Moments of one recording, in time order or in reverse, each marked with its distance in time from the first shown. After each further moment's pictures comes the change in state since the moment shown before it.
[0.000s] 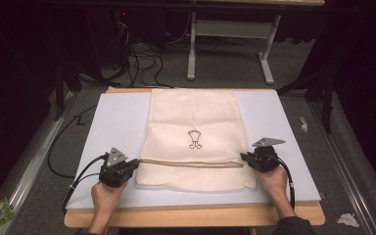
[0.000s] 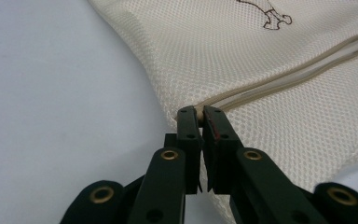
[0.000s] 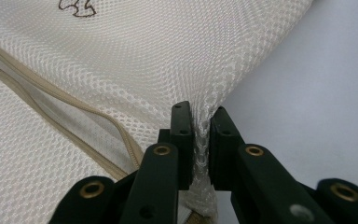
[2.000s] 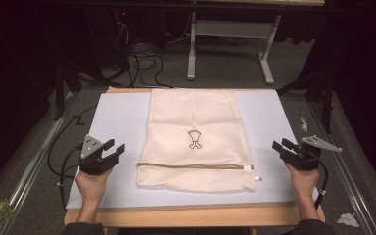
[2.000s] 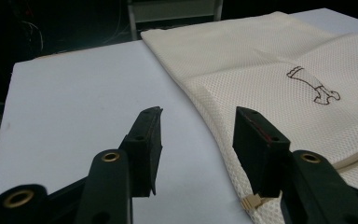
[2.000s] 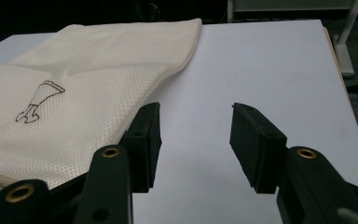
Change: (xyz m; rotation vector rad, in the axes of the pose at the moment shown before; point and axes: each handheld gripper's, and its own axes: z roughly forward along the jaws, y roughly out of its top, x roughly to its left) left arm 0.047 0.015 -0.026 -0.213 0.119 -0.067; right arm -0.066 -0.028 -0.072 -0.338 -0.136 0.257
